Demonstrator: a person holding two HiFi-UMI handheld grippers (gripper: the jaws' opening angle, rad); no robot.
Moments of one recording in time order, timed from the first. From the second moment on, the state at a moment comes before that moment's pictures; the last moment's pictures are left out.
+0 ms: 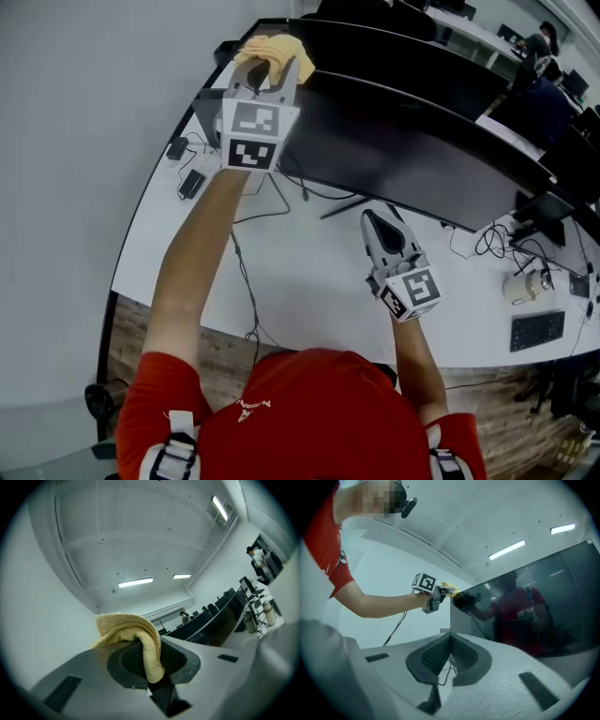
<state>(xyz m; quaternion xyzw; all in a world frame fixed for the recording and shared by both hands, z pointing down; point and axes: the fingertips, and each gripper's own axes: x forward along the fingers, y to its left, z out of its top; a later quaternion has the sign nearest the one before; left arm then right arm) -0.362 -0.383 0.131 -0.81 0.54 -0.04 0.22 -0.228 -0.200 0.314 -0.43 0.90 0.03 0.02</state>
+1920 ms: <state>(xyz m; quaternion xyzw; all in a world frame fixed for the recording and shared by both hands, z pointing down) -0.412 -0.388 0.320 -0.82 0.55 -0.09 0.15 -0.235 -0.179 0.381 -0.44 0.90 -0.02 -0.05</state>
